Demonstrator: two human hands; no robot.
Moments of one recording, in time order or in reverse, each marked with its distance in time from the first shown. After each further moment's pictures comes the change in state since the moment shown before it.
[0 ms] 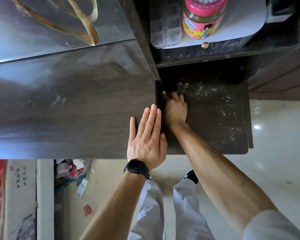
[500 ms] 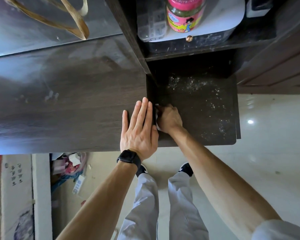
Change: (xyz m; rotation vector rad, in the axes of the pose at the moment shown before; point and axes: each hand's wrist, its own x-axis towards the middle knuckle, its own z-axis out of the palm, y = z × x) left_hand -0.001 0.001 -0.003 0.013 -0.031 -0.011; right_hand -0.042 0.018 0.000 0.100 -0.288 0.021
